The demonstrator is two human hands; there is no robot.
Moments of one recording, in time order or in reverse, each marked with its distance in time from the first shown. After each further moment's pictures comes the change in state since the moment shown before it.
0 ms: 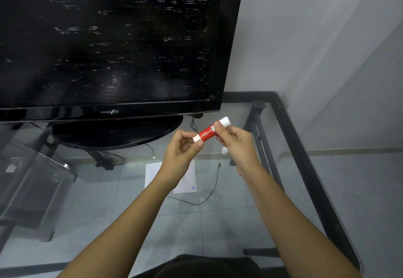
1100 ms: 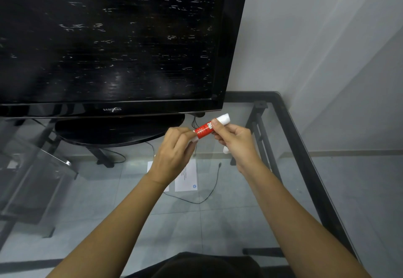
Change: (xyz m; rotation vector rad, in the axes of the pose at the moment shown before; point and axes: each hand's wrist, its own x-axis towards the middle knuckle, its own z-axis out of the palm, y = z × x) left_hand 0.010 -0.007 -0.022 1.023 0.196 0.902; right_hand 0.006 -0.001 0.004 -0.016 -0.042 -0.061
